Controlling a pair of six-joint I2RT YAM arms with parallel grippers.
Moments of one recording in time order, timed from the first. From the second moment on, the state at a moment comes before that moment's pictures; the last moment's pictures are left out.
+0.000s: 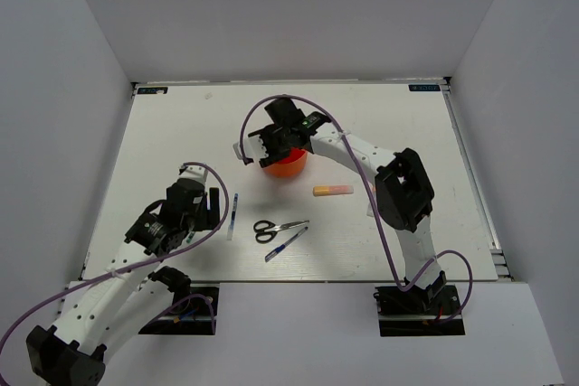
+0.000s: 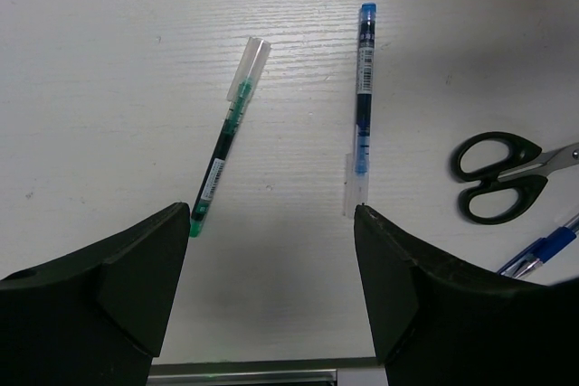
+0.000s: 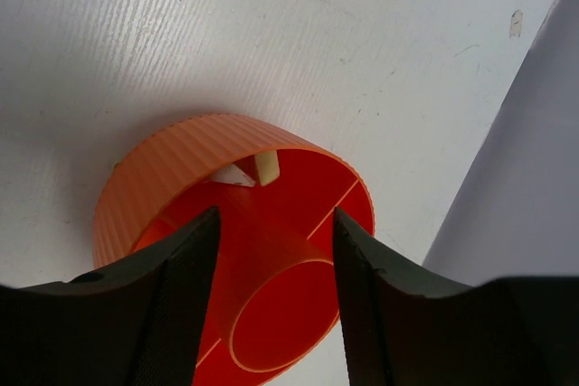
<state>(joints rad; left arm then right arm) -0.49 0.70 0.61 -0.75 -0.30 -0.32 0.80 2.09 1.80 -0.59 -0.29 -1.32</state>
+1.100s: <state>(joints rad) -0.31 1.49 0.82 -0.59 -0.22 -0.21 0.64 1.17 0.97 -0.69 -0.38 -0.37</state>
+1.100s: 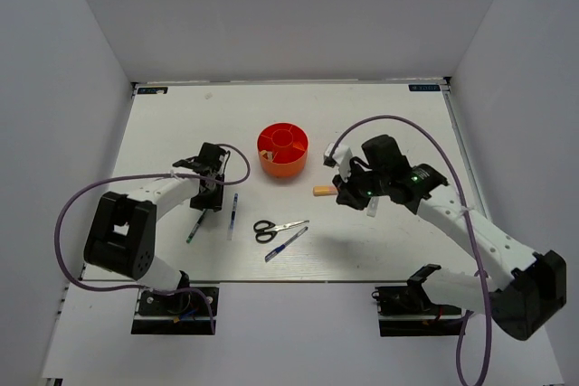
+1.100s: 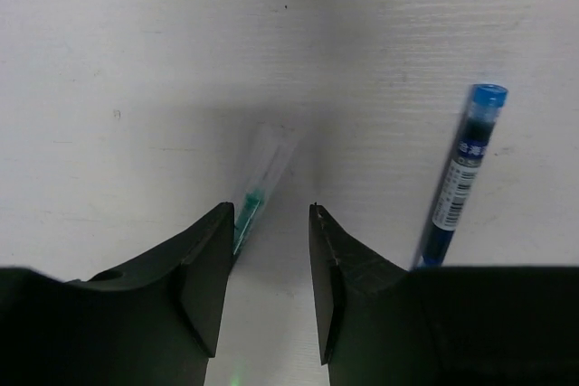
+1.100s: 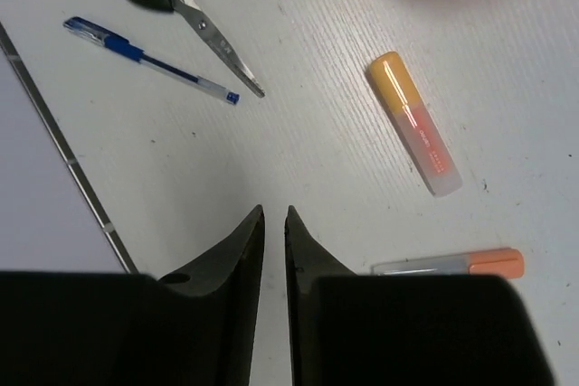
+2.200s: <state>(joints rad) -0.28 1.40 0.97 -0.57 -0.08 -0.22 0.50 0.99 0.80 -0.61 -0.48 -0.23</state>
